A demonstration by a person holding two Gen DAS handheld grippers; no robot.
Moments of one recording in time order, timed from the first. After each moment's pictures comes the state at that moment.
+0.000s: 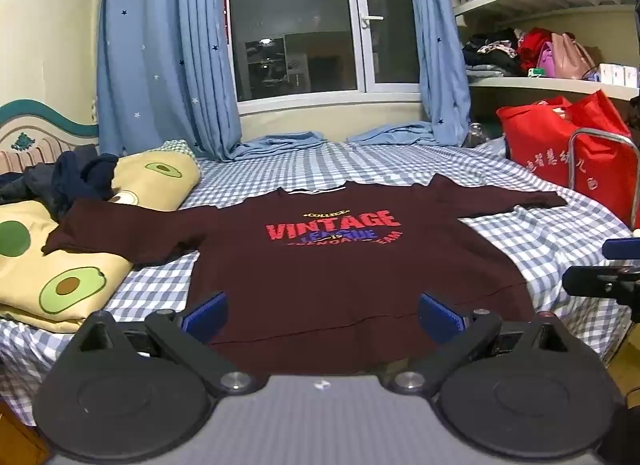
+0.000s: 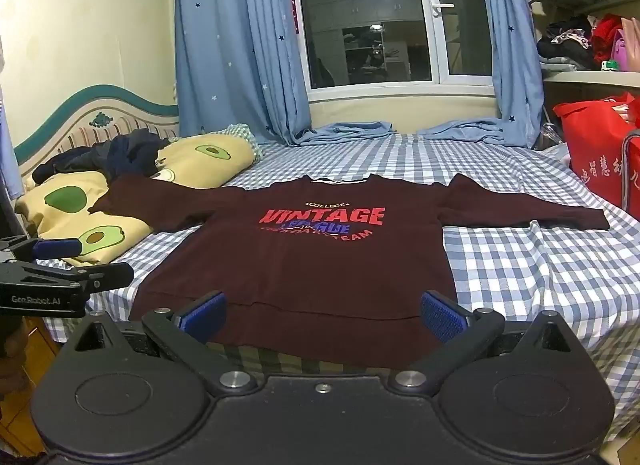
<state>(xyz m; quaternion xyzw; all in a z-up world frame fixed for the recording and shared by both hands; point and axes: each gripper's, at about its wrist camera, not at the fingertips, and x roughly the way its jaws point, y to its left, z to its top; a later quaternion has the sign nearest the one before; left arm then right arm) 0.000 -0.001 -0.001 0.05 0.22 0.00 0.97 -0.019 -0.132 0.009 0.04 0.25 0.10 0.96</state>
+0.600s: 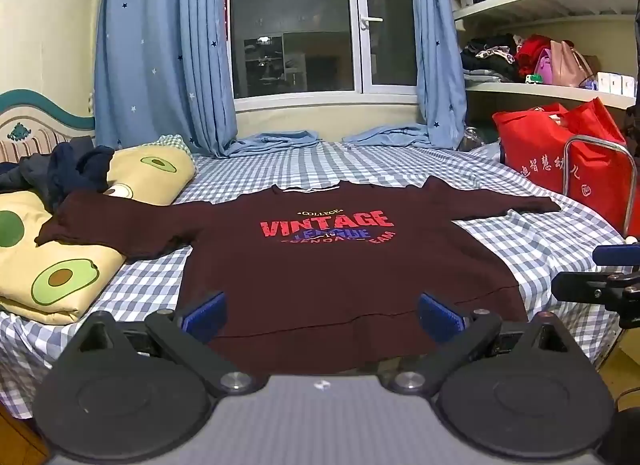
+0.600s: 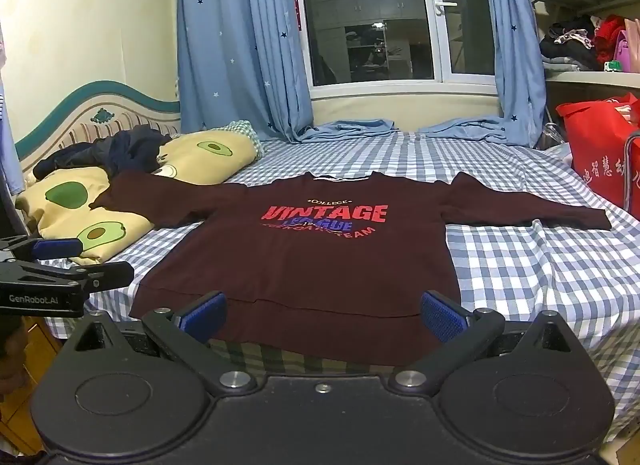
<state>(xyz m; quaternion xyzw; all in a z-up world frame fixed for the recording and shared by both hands) -0.003 0.003 -0.001 0.03 0.23 -0.01 0.97 -0.019 -0.127 0.008 0.04 0.26 0.10 0.96</state>
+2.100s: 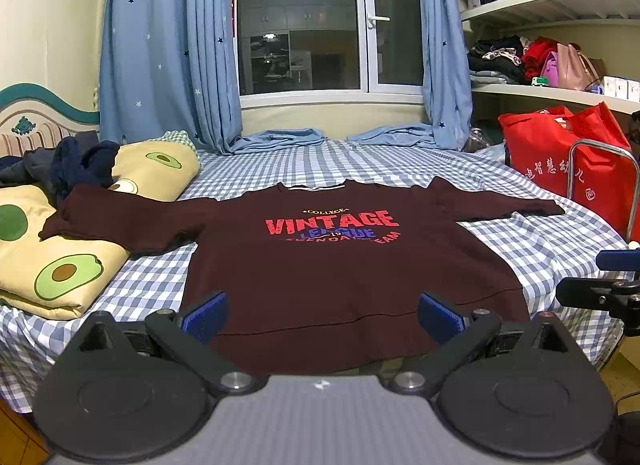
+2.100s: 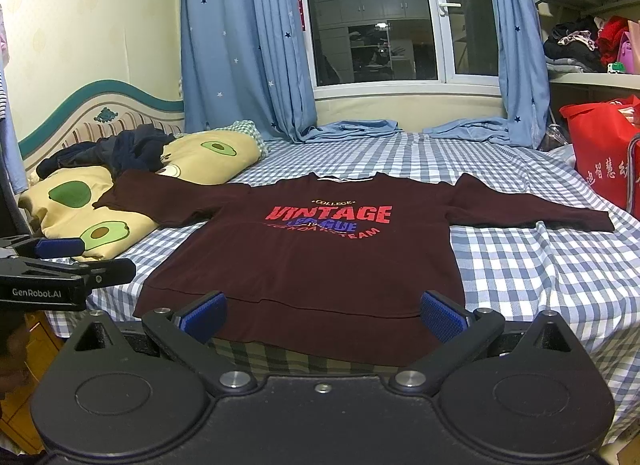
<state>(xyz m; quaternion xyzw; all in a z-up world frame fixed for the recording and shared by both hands) -0.002 0.006 -0.001 0.02 0.23 0.00 0.97 -0.017 -0.129 0.006 0.04 0.26 0.11 0.96</state>
